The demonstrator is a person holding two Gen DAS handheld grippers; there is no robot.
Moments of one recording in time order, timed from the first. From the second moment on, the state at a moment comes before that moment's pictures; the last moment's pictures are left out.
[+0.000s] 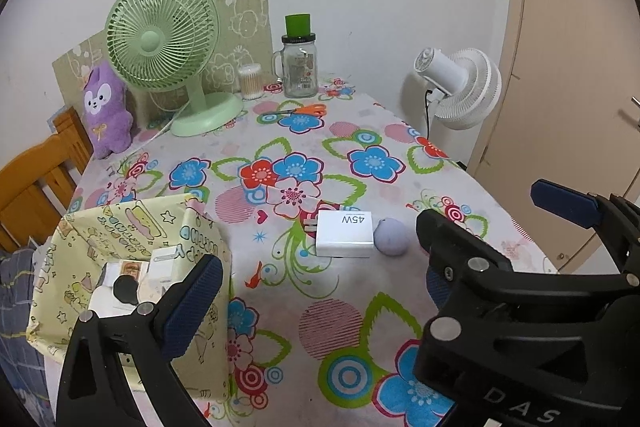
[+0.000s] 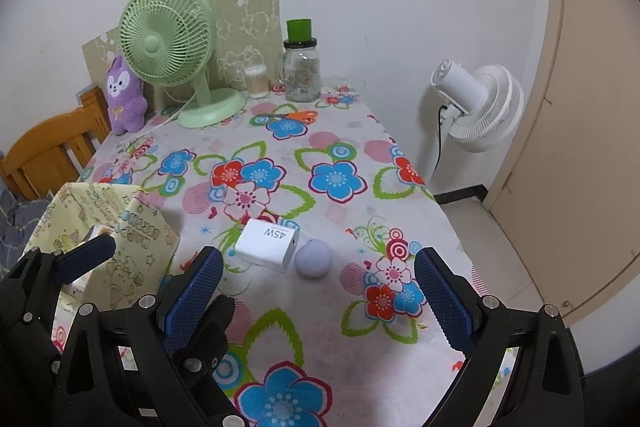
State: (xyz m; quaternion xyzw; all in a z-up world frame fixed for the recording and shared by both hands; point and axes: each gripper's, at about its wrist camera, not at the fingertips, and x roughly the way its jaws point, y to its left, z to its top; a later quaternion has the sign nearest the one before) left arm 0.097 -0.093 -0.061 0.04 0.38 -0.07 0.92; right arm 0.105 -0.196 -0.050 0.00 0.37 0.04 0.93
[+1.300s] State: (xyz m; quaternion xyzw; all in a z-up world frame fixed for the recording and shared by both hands) left arm 0.164 -0.116 -0.157 0.04 0.45 -0.09 0.89; right arm 0.190 -0.202 -0.153 -0.03 0.46 0.05 0.88
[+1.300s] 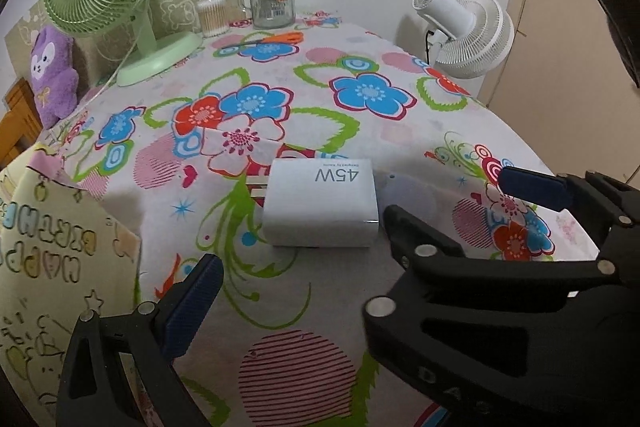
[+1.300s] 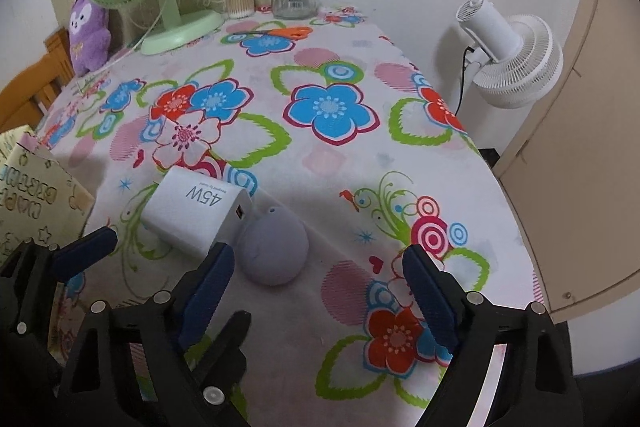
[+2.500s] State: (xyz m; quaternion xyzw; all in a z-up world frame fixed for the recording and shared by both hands) left arm 0.199 -0.134 -0.164 0.04 0.45 -0.08 0.89; right arm 0.213 -0.224 -0.154 -0.01 0.46 0.05 0.89
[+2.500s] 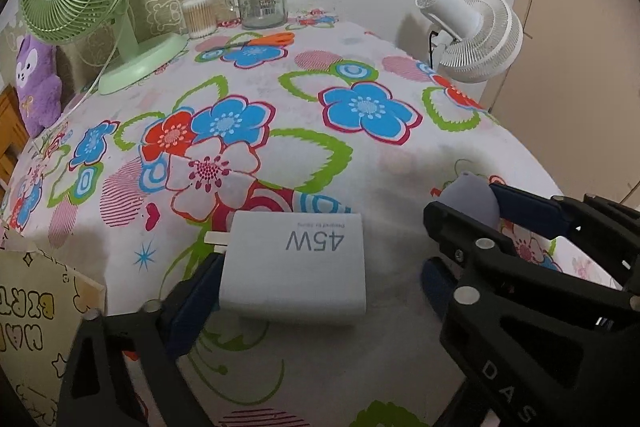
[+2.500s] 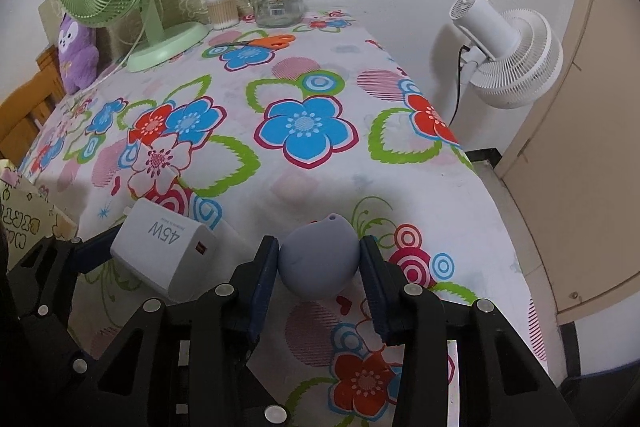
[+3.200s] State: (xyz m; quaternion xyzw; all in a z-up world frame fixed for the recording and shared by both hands) left arm 0.174 -0.132 -0.154 0.04 0.45 -0.08 0.89; right arm 0.185 -0.222 -0.146 0.01 0.46 0.05 0.89
